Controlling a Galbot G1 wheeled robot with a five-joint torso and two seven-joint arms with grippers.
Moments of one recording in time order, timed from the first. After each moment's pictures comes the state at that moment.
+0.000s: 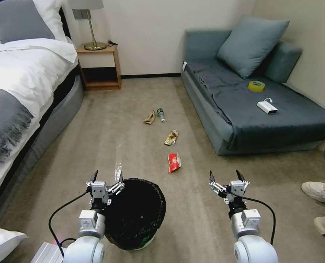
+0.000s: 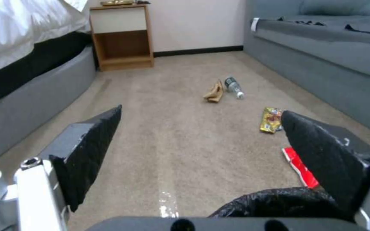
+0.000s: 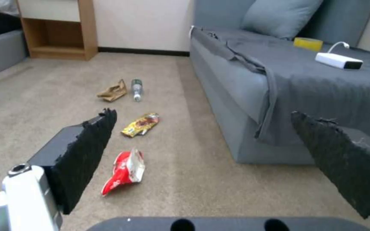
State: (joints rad) left arm 1.55 -1.50 -0.55 -2.00 0.00 0.00 0.00; right arm -1.55 1.50 0.55 2.00 0.00 0.00 0.00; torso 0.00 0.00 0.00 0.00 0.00
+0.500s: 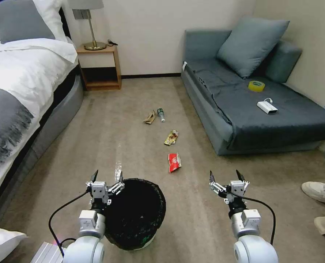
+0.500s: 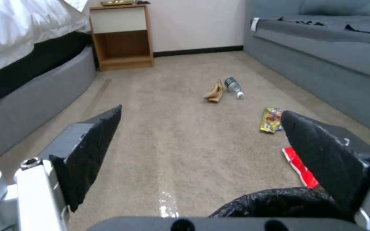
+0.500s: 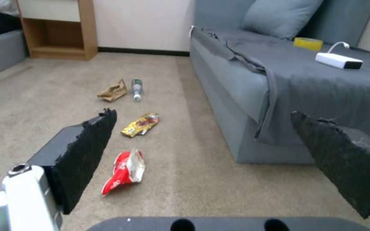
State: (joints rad) left arm 1.55 -1.50 -0.55 -2.00 0.00 0.00 0.00; right arm -1.55 1.50 0.55 2.00 0.00 0.00 0.00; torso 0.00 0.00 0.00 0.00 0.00
